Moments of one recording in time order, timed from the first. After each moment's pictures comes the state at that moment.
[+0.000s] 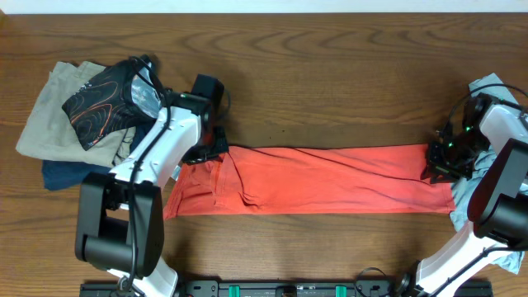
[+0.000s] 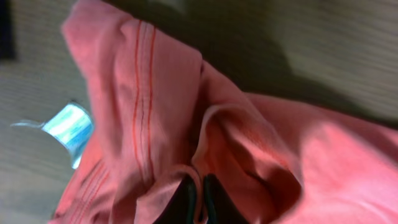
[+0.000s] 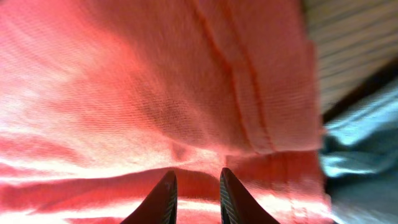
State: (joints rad) left arm -0.26 1.79 1.20 -0.94 -0.04 -0.51; right arm -0.40 1.99 1.30 -1.15 -0.11 -0.01
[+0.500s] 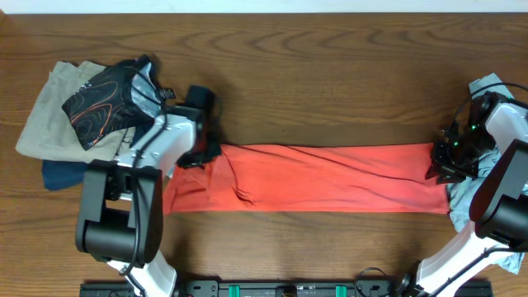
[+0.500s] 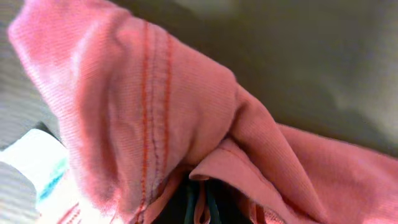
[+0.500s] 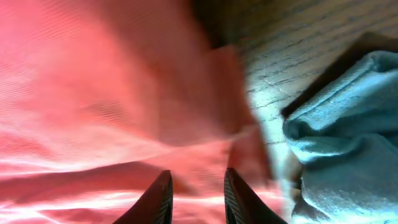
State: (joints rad) left arm -0.18 1.84 1.10 -0.76 -0.06 -0.52; right arm -0.42 1.99 1.31 -1.18 -0.09 -0.02
